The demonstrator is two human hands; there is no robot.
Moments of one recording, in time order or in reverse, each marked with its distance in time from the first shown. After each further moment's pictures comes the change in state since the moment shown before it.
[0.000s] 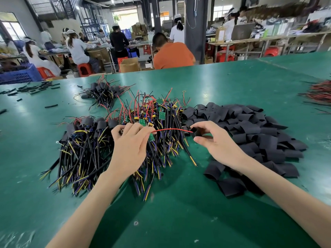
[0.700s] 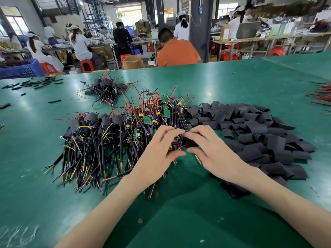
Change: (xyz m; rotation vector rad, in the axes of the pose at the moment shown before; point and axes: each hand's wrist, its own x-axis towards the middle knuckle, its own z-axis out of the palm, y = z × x) left_hand -0.007 0.040 0.011 -0.496 -0.197 0.063; right_hand -0.015 -0.016 0.019 -0.585 -0.127 -0.453
